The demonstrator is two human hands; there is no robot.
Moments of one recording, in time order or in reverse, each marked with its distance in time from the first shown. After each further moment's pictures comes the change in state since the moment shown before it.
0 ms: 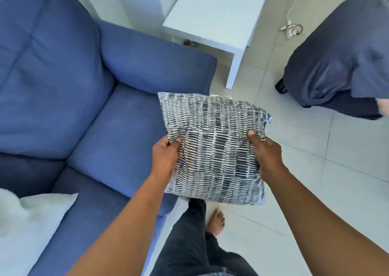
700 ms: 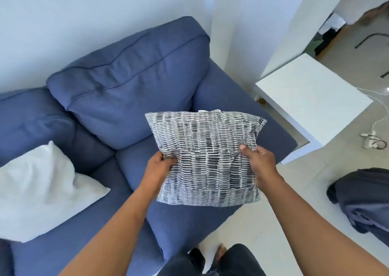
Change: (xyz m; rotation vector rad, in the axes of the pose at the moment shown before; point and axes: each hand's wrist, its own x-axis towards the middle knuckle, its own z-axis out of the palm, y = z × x) left_hand 0.091 0.069 -0.210 -0.281 0.256 -0.053; right_hand -0.007 -0.127 0.314 -0.391 -0.459 -0.188
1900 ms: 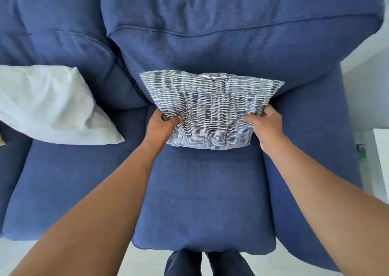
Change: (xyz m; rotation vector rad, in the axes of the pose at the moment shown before) left_hand 0.186 -0.024 -0.066 -0.179 0.600 -0.118; right_hand 0.230 -0.042 0.250 -0.520 -0.531 -0.139
